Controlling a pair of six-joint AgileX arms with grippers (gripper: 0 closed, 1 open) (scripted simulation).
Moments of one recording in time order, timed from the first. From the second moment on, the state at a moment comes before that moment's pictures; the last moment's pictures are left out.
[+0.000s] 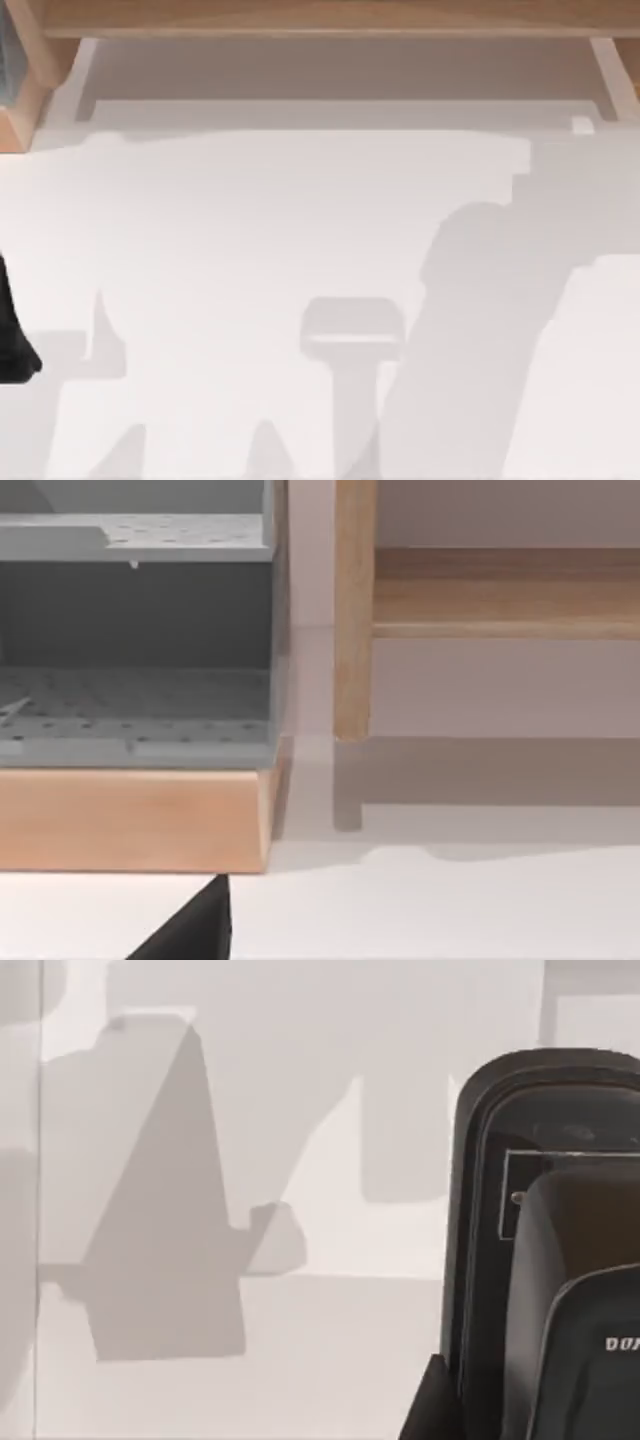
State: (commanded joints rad) left arm 0.00 0.00 0.00 0.00 0.00 0.00; right arm -0.40 2.33 2.30 -1.26 -0.05 -0.44
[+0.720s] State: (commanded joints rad) left arm 0.00 0.00 0.00 0.00 0.00 0.00; right arm -0.41 2.54 2.35 -1.34 -0.07 -0.38
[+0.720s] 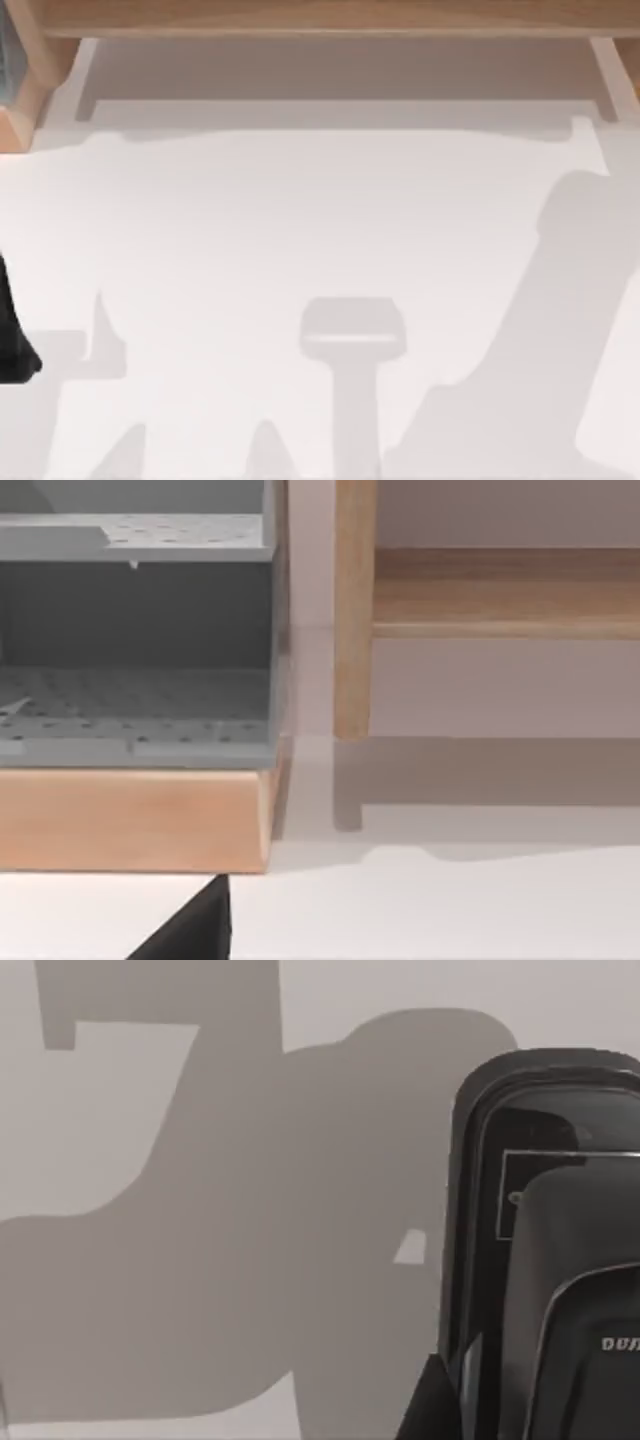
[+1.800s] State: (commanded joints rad) left arm 0.00 0.00 0.00 0.00 0.00 0.00; right arm -0.37 2.28 2.39 -1.33 -0.19 -0.20
